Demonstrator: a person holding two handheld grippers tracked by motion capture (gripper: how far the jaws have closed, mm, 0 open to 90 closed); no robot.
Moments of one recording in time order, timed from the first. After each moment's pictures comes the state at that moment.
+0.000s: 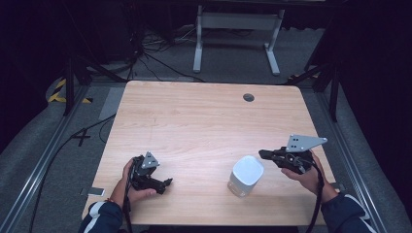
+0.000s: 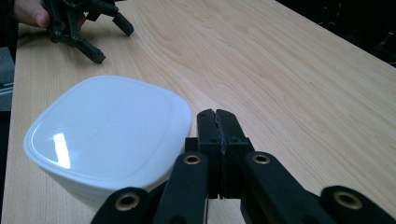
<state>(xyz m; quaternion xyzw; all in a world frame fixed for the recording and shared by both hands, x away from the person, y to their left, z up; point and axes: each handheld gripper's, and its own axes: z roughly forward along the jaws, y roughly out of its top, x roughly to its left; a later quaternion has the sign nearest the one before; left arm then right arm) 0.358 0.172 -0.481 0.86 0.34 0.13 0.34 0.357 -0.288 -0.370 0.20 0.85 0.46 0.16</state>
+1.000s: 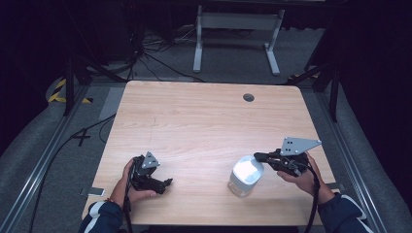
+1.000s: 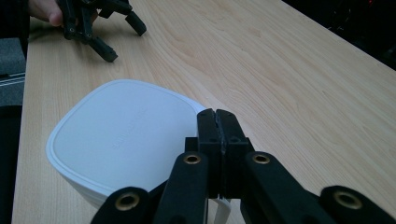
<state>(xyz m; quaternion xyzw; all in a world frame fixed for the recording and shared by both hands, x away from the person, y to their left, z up) 0.357 0.169 -0.479 0.86 0.34 0.13 0.35 0.350 -0.276 -0.368 0.18 0.86 0.45 0.16</state>
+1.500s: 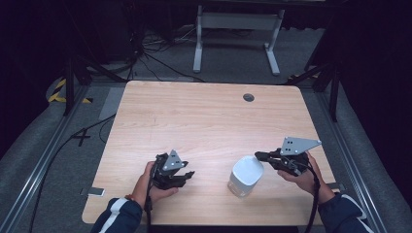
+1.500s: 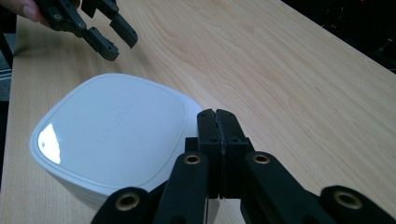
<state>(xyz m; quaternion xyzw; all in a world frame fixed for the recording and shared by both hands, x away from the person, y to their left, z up) 0.341 0.093 -0.435 0.87 0.24 0.11 0.41 0.352 -0.278 -0.370 0.18 0.86 0.45 0.17</state>
